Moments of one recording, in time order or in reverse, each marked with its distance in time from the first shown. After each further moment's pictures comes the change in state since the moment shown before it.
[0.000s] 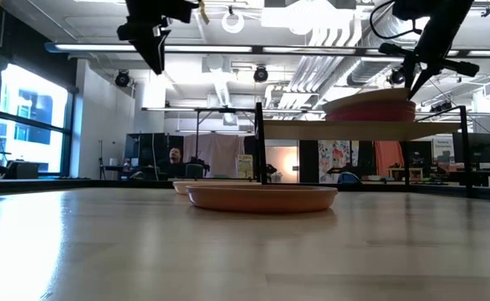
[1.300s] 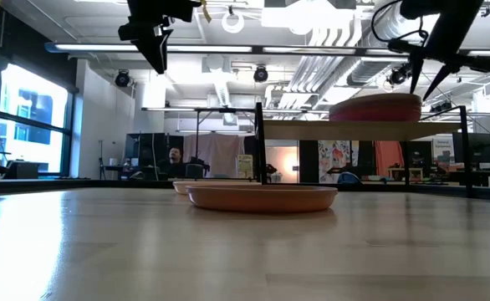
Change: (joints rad) left arm 0.000 0.000 0.000 0.023 0.003 0.035; right arm 0.001 -0.043 0.001 -0.140 -0.134 -0.101
